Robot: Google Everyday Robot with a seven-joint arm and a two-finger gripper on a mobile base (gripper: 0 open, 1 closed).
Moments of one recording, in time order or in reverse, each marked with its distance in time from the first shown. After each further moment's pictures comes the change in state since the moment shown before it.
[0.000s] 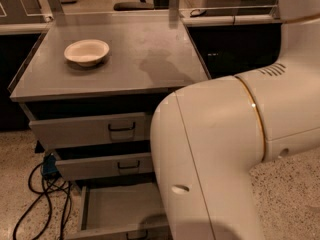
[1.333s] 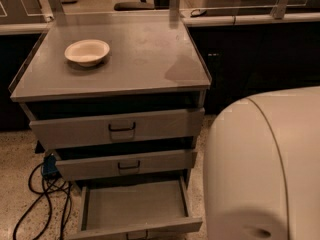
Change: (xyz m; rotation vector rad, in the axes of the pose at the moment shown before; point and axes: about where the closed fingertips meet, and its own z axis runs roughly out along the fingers) arm 0.072 0.069 -0.004 -0.243 -0.103 0.197
